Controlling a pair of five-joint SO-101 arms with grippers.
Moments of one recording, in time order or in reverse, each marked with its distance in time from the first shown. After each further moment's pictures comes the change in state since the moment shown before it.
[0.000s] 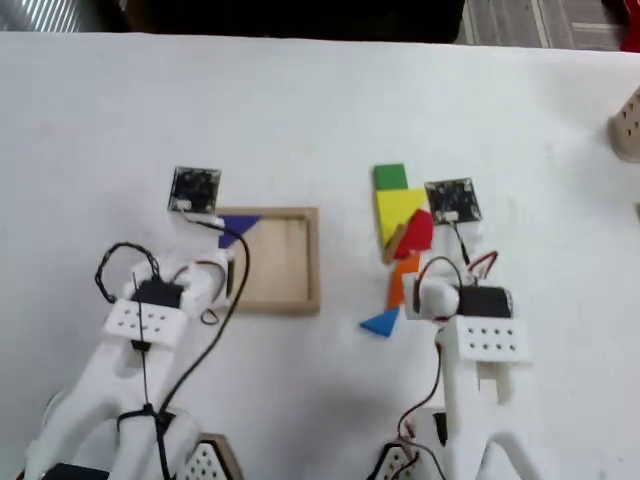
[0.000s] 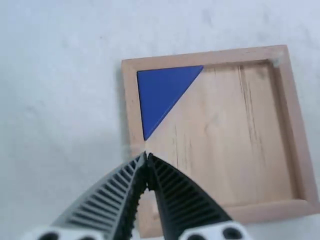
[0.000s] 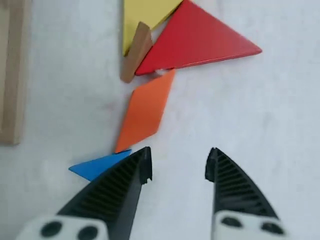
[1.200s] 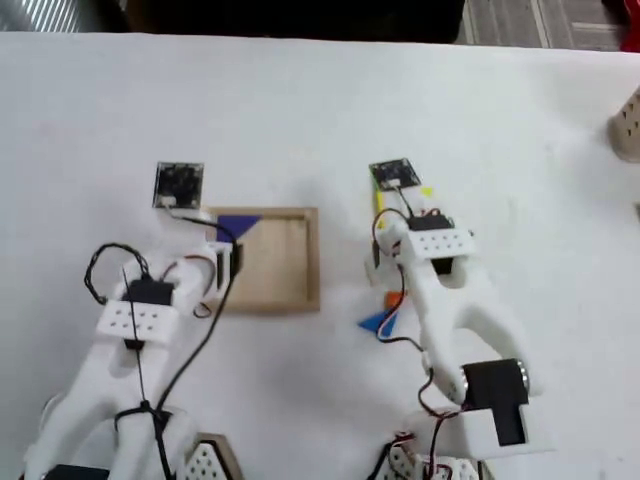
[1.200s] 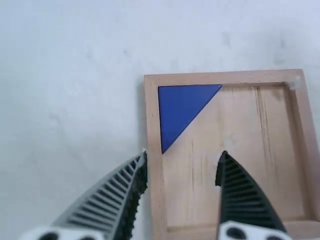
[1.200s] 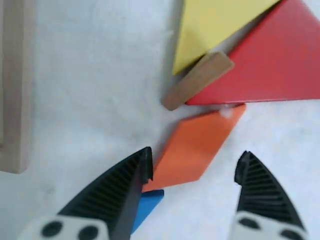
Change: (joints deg) left arm -3.3 0.0 0.0 -2.8 0.0; right arm -7.9 40.1 -20.5 -3.2 -1.3
